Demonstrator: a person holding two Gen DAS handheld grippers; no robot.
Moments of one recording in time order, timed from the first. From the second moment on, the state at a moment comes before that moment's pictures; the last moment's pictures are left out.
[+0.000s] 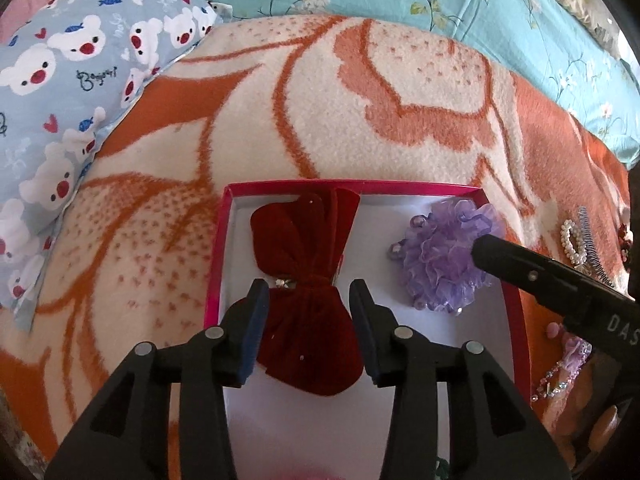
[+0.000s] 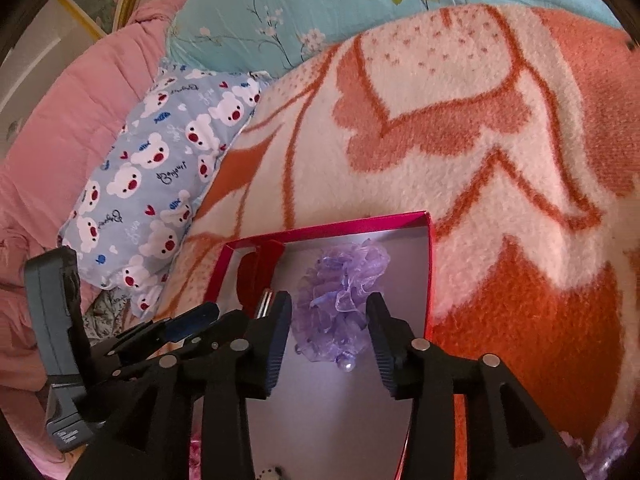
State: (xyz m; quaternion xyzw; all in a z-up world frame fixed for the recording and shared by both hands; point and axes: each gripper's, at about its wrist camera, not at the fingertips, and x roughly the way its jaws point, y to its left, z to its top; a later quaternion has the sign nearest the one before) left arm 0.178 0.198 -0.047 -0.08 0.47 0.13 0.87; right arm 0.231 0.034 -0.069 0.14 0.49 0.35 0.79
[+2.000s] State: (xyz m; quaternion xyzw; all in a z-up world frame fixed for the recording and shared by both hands) left arm 0.119 0.011 -0.012 -0.08 0.47 -0.05 0.88; right arm 0.120 -0.241 -0.021 0.14 0.42 0.23 0.87
